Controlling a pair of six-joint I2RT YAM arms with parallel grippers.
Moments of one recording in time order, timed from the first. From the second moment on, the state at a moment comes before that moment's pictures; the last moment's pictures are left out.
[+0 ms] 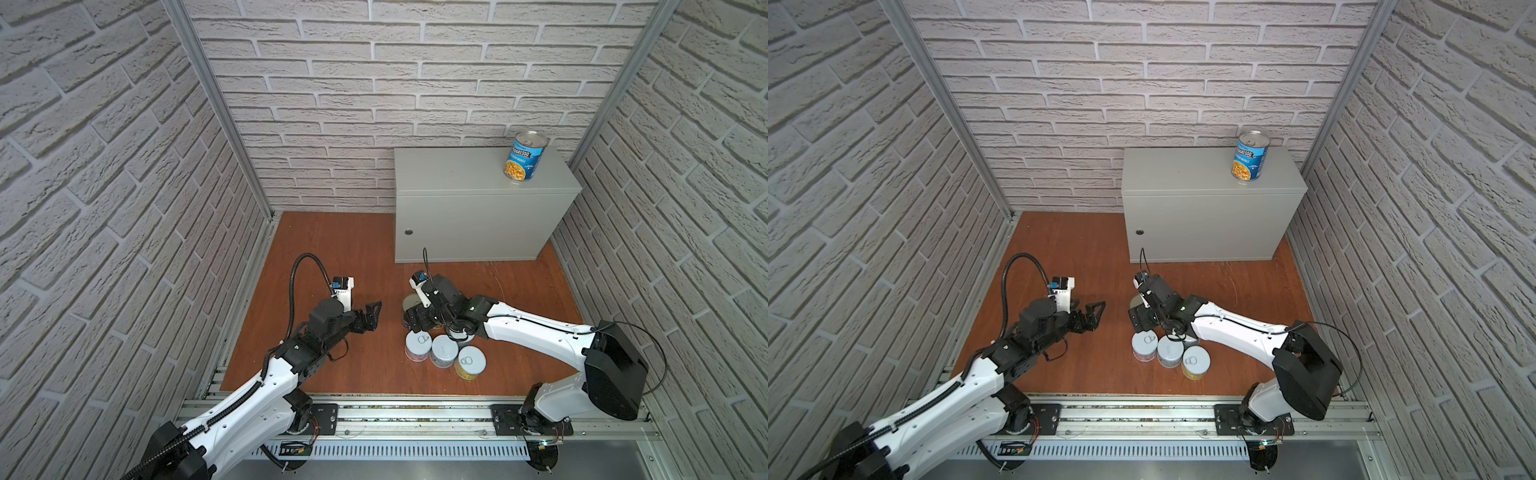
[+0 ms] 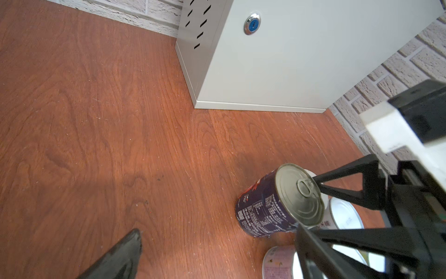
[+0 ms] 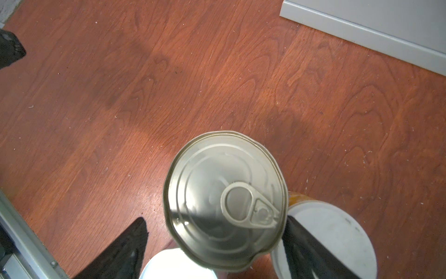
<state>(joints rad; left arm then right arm) -0.62 0.81 0.40 -0.03 -0.05 -0.46 0.82 1.47 0.96 -0.39 0.09 0.34</state>
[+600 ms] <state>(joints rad) -0.62 0.80 0.40 -0.06 -0.06 -0.47 0.83 1.56 0.97 -0.36 0.16 0.36</state>
